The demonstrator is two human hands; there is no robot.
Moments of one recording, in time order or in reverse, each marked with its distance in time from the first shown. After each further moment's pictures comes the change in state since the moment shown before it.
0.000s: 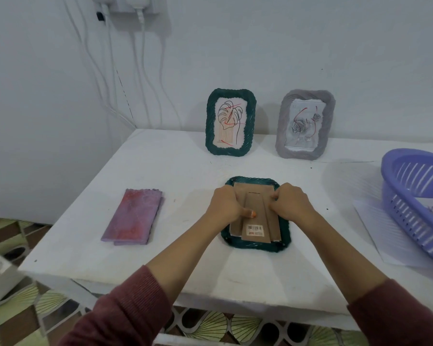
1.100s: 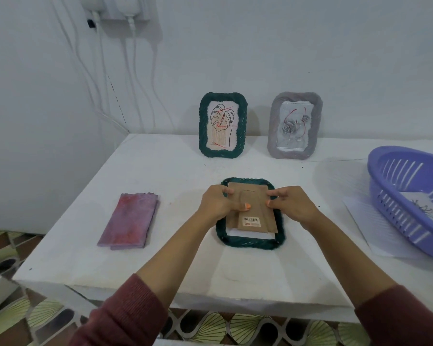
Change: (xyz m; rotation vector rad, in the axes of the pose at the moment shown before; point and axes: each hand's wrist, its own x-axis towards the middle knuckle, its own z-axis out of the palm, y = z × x) left_hand 0.000 -0.007 -0.008 -0.405 -0.031 -0.079; right_hand -0.015 0.021 -0.012 0.582 -0.070 -0.038
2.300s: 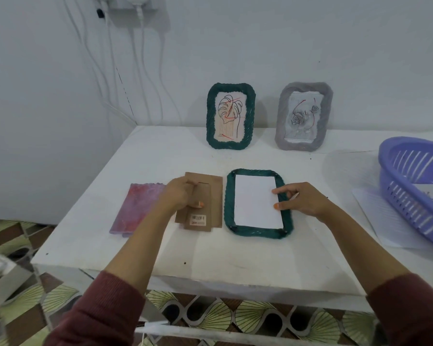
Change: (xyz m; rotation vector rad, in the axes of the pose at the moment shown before) left_hand 0.001 -0.038 -0.084 0.299 0.153 -0.068; right_hand 0.005 0.017 -0.009 -0.139 -0.130 -0.054
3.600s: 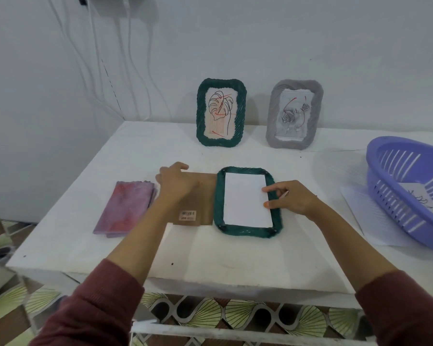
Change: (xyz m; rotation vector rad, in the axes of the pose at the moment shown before) left_hand 0.019 0.022 0.021 0.066 0.295 0.024; right_hand 0.002 0.000 -0.001 -0.005 -0.014 -0.006
